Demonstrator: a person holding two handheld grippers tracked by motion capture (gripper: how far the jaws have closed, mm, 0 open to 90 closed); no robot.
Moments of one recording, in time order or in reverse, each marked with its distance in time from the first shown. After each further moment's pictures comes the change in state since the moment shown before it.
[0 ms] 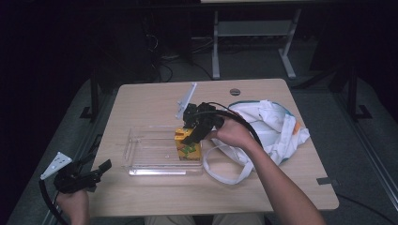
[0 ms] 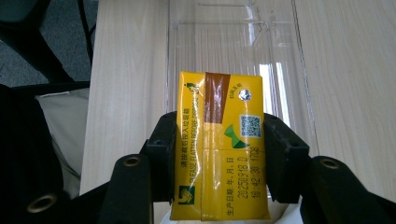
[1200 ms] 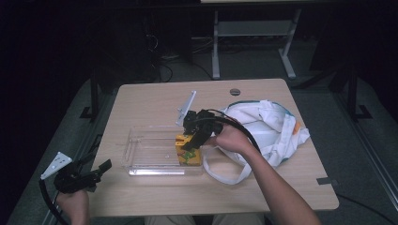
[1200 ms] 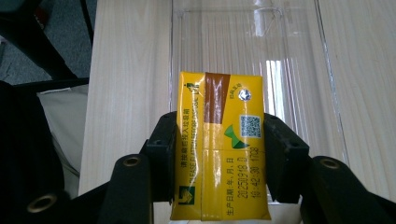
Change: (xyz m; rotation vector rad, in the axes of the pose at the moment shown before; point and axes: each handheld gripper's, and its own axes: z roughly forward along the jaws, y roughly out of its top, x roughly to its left) left arm 0.000 0.000 0.000 0.000 -0.001 0.006; right arm 0.001 -0.011 0.022 0.007 0.030 0.014
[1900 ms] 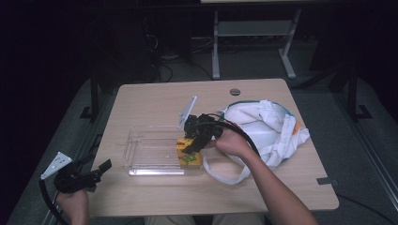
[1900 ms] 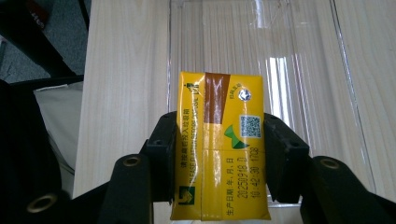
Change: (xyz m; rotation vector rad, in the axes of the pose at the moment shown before) left arm 0.000 0.000 0.000 0.001 0.002 -0.005; right arm 0.000 -0.010 0.015 0.005 0.011 0.017
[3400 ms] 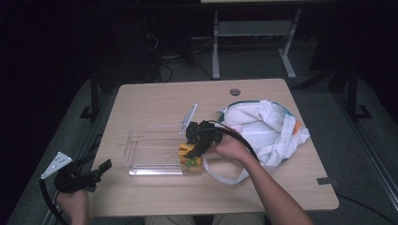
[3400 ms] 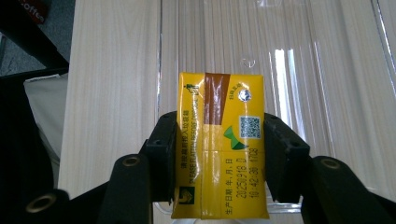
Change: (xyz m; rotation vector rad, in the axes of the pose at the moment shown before) left arm 0.000 0.000 0.001 -0.001 -0.003 -0.002; right arm -0.005 -0.017 0.028 0.022 0.017 0.014
